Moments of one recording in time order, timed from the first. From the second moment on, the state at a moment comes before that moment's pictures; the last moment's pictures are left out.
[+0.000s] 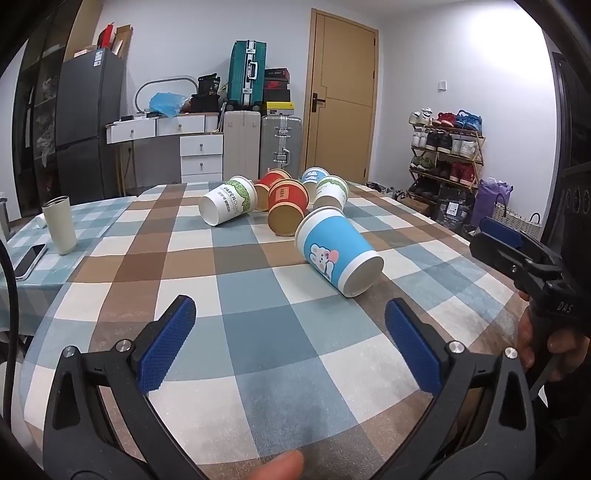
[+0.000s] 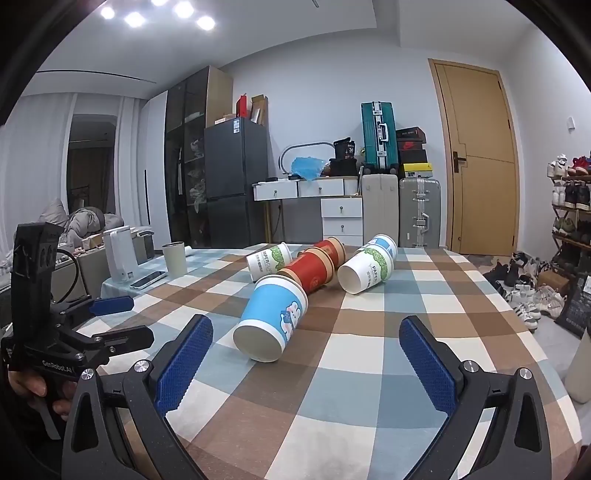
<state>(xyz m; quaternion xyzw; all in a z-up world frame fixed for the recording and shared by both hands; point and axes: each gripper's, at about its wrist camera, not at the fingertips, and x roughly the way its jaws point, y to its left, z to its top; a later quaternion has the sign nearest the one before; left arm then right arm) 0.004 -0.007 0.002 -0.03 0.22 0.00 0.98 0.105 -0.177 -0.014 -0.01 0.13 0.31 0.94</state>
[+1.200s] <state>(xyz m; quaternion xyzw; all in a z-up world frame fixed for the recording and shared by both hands) 0.016 -0.016 0.010 -0.04 0.22 0.01 0.97 0.117 -0.182 -0.018 -0.02 0.14 0.30 0.94</state>
